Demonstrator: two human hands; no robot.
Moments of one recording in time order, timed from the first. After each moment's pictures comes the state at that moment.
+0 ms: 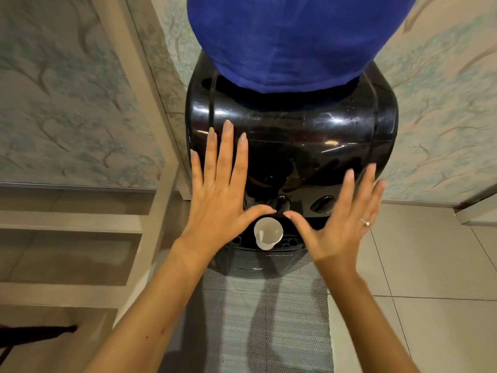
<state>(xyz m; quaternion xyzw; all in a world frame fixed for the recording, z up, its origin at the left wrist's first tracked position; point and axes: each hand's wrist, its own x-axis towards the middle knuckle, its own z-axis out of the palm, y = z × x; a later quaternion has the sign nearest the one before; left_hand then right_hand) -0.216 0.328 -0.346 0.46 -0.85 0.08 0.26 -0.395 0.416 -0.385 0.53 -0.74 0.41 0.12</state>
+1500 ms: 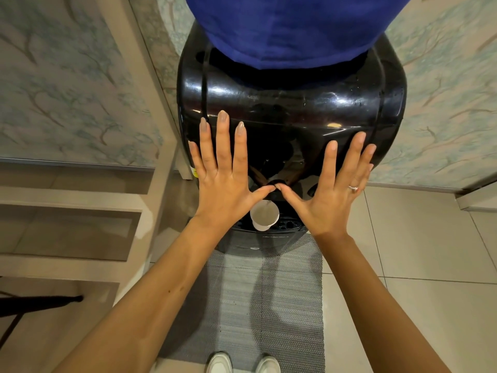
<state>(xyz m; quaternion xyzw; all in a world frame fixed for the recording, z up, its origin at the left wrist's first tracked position) -0.239 0.322 -0.373 0.51 -0.80 0.14 0.29 -0.414 0.381 -0.396 0.58 -0.70 0.36 0.21</state>
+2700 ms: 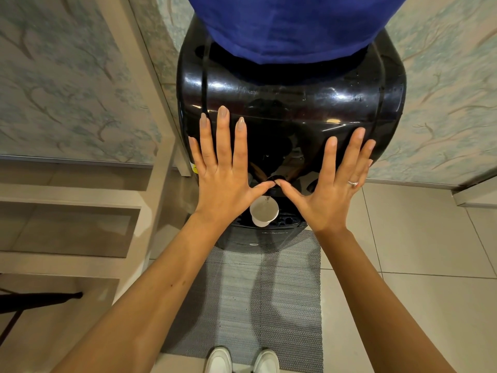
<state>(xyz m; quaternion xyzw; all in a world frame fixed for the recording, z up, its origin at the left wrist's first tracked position) -0.239 0.321 -0.376 0.51 -0.79 0.15 0.29 -0.414 0.382 -0.395 0.57 -0.70 0.36 0.21</state>
